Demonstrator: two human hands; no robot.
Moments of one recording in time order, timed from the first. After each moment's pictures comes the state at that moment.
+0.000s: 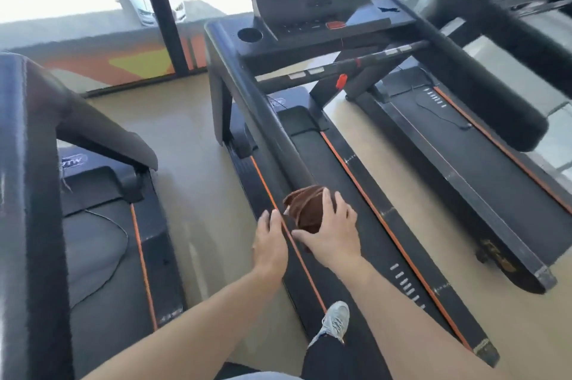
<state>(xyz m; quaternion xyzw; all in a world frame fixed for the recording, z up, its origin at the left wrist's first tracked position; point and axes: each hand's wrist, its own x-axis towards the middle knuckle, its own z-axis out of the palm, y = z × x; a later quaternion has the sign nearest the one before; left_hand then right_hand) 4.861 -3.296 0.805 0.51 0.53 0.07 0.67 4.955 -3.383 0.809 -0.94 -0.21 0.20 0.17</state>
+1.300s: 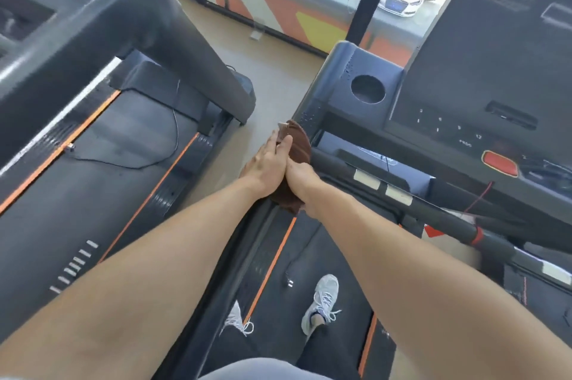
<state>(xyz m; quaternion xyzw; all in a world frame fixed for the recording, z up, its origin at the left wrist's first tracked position) 5.134 -3.047 0.797 0.53 0.67 0.17 0.50 5.231 -3.060 0.808 -0.73 -0.30 0.59 0.14</state>
